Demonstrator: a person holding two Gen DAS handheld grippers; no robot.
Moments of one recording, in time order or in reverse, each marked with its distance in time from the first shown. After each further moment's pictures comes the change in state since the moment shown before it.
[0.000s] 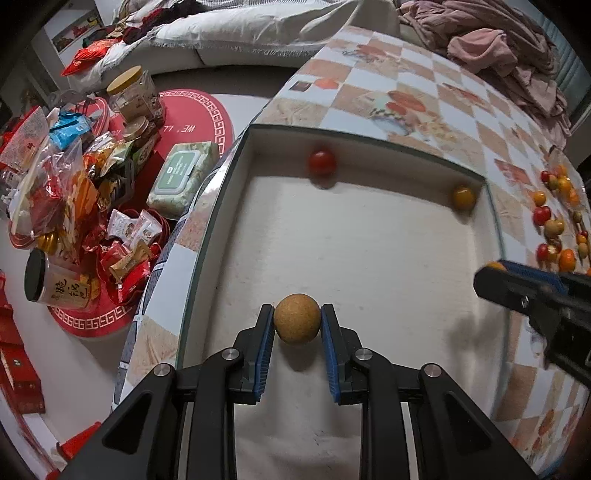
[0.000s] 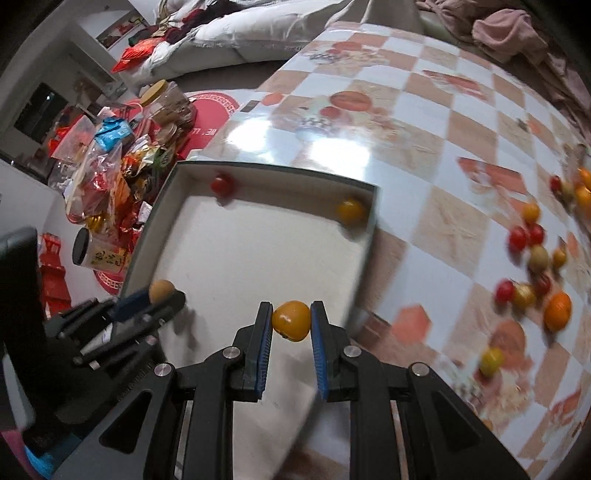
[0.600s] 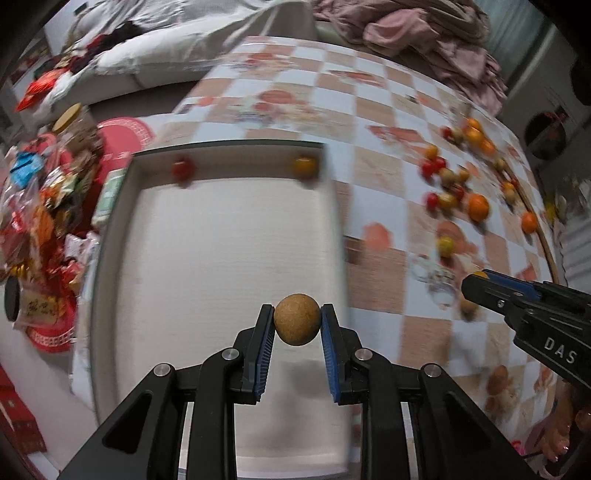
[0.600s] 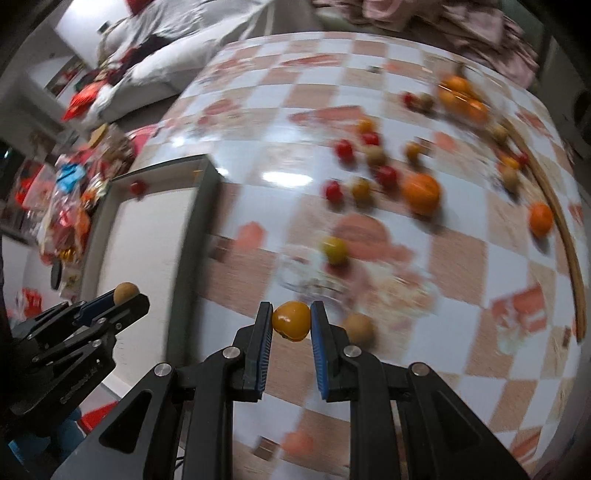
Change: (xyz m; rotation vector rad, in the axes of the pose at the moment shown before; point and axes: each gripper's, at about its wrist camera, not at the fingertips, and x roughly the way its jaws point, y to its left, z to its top) left arm -0.056 -0.085 -0.032 0.138 -0.019 -0.143; right arm -0.076 -0.095 -0.090 0.191 -0.071 -0.108
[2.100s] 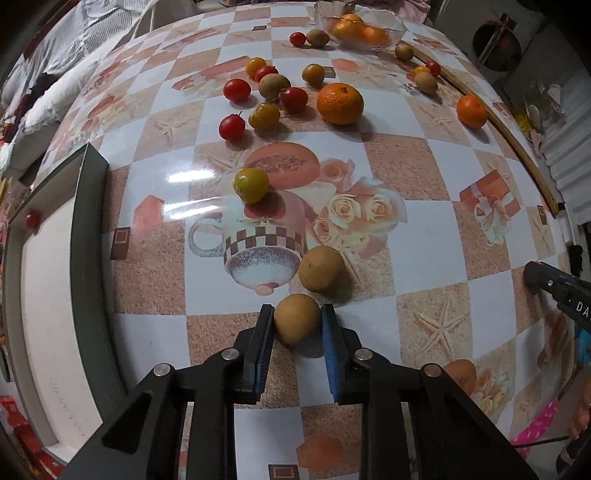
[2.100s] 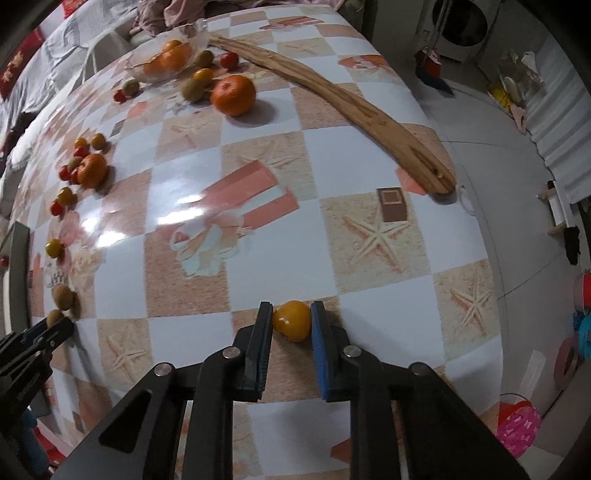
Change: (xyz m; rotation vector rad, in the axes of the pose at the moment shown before) left arm 0.067 -0.190 -0.030 0.290 0.120 -0.031; right arm -0.027 -0.227 -0.104 0.424 -0.018 -0.291
